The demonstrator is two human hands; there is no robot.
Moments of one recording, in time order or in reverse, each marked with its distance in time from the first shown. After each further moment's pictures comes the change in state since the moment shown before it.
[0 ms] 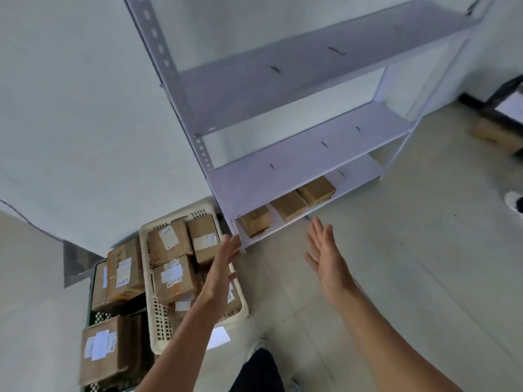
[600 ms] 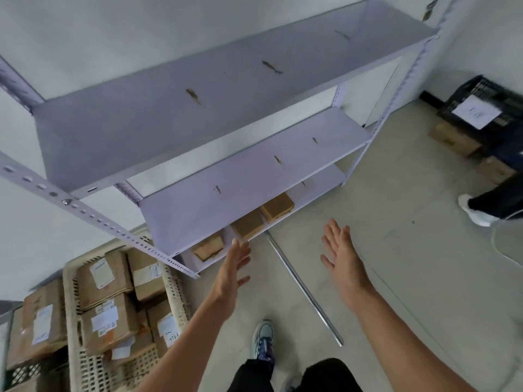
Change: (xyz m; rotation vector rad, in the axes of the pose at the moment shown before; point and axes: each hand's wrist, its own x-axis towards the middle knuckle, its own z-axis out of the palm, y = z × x) left_hand 0.184 0.048 0.205 -0.023 -0.113 -0.150; right_hand 0.153 -0.102 -0.200 0.018 0.182 0.078
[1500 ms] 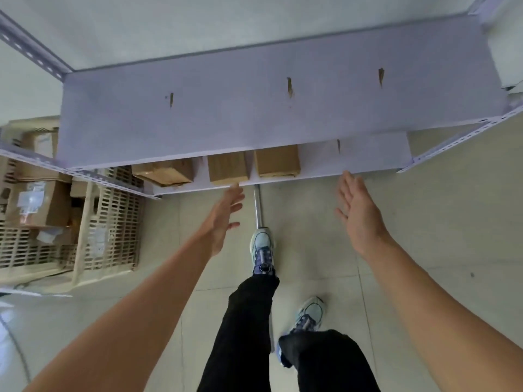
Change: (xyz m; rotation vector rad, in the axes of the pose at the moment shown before) left_hand 0.342 -0.098 0.203 -0.109 0.427 -0.204; right_hand 0.459 0.071 -0.219 -0.260 -0.337 0.246
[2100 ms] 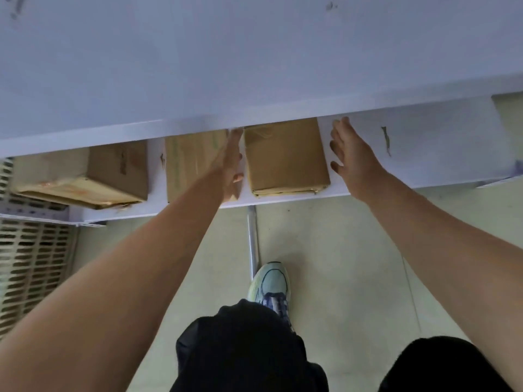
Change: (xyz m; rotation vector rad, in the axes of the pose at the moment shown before) left_hand 0.387 -0.044 0.038 -0.088 0.095 0.083; right_hand 0.368 0.097 0.036 -0.152 -0.080 -0.071
